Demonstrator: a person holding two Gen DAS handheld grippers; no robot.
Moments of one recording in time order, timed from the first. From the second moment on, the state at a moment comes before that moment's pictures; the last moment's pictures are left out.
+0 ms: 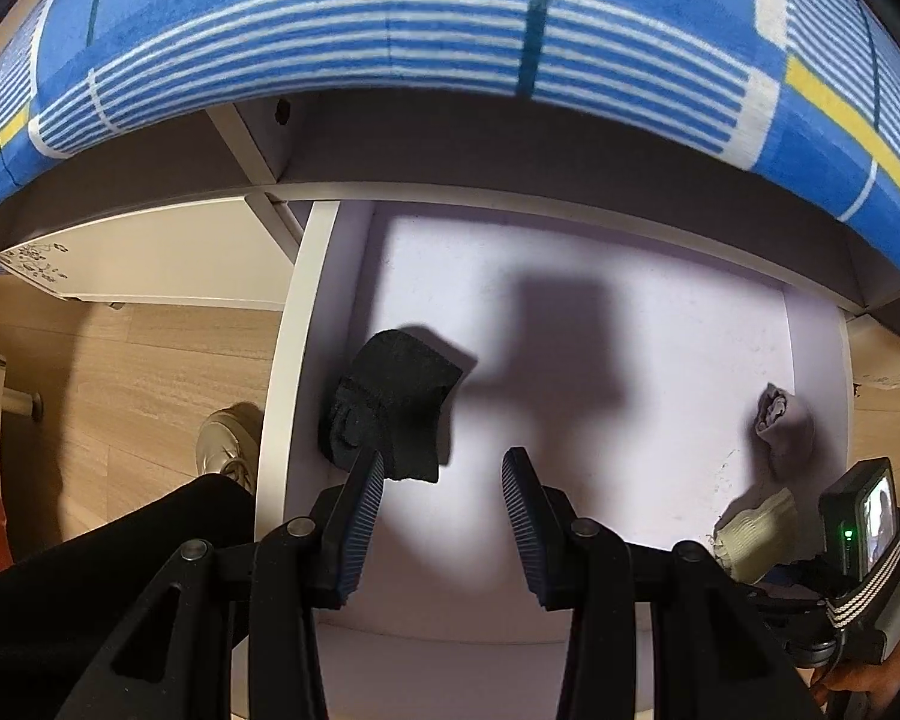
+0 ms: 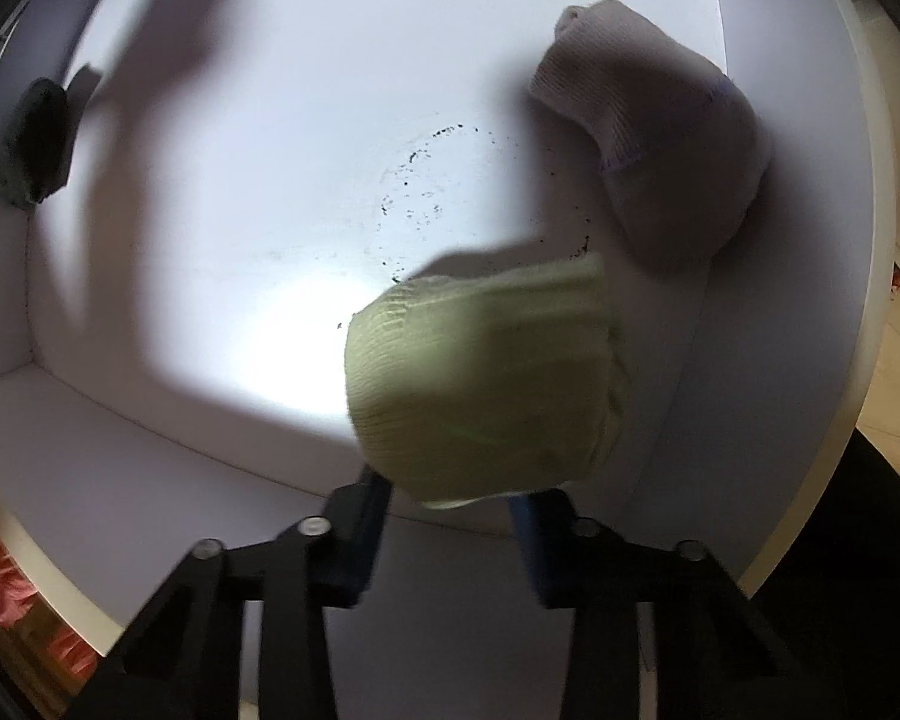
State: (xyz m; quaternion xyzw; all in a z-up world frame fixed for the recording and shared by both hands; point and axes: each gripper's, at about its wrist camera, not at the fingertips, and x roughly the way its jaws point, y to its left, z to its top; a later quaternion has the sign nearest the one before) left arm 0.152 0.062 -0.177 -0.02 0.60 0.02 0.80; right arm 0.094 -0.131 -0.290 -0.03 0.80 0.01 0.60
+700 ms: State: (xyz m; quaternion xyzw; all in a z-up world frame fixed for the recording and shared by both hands) left arm 0.162 0.072 -0.208 -0.02 0.64 0.05 0.77; right arm 0.107 -0.151 -0.259 -0.02 0.79 -0.01 0.62
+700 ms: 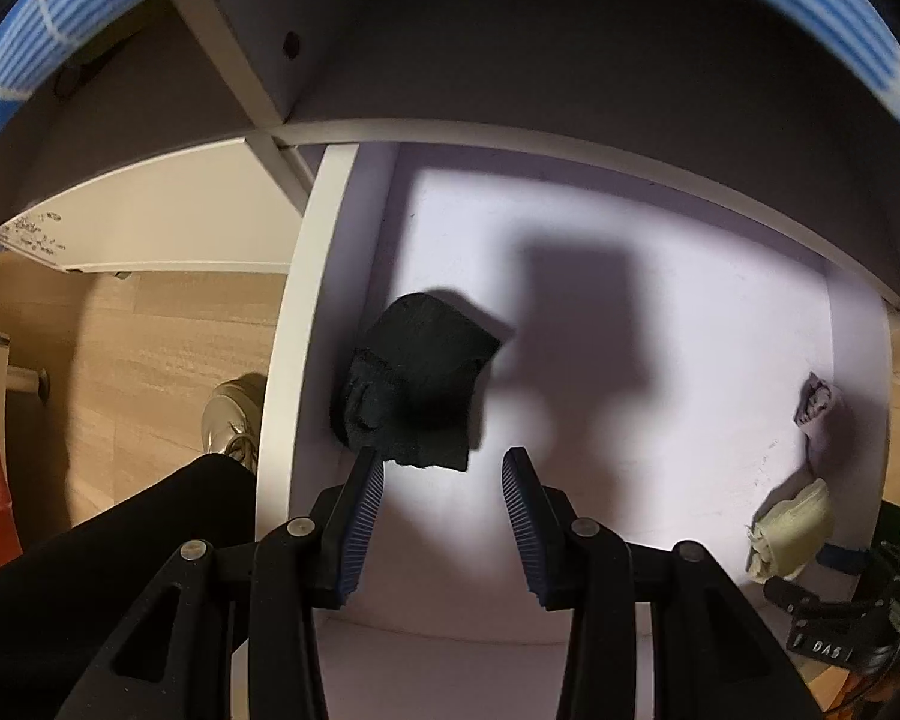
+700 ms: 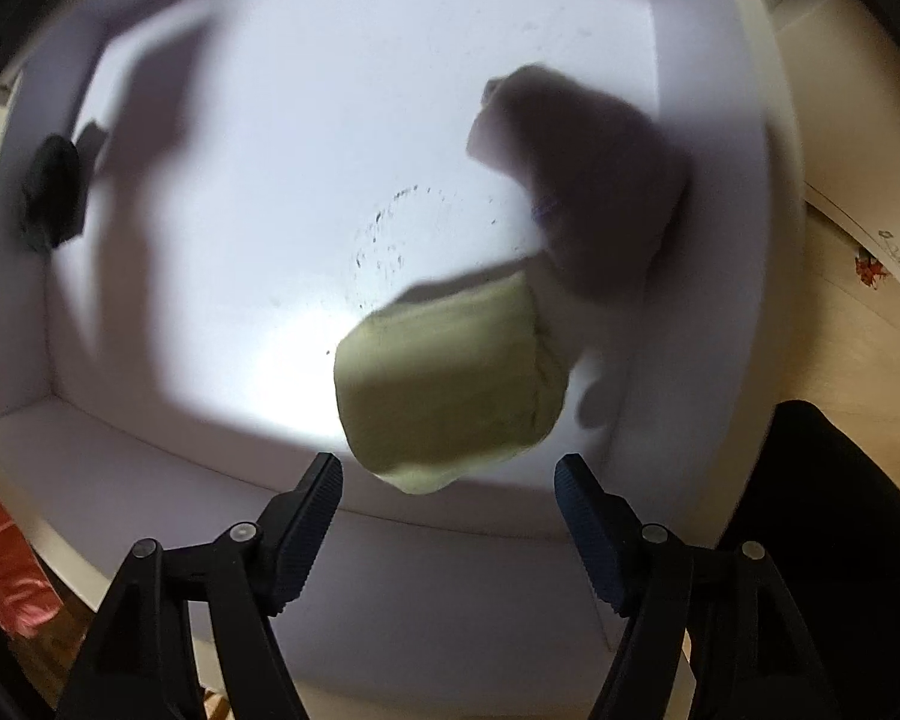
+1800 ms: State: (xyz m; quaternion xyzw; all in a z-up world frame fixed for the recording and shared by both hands) left arm 0.180 0.072 -0.279 -0.02 0.68 0.08 0.73; right arm 0.095 -0.173 -0.177 0.13 0.72 0.04 0.68
